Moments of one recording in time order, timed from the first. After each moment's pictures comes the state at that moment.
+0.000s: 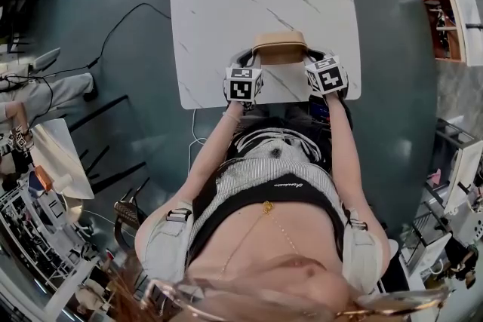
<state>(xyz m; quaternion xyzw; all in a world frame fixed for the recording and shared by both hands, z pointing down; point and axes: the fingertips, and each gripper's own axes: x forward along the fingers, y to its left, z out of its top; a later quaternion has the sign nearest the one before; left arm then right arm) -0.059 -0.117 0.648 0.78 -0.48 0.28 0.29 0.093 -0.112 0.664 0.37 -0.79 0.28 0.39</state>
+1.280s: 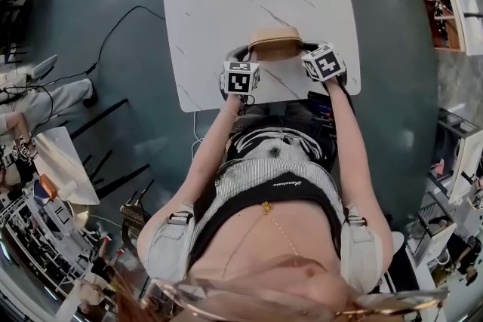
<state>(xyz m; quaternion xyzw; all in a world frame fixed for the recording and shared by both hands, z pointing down) -0.062 -0.127 0.663 0.78 -0.46 0.32 0.29 0.088 -0.121 0.688 0.32 -0.80 0.30 0.41</state>
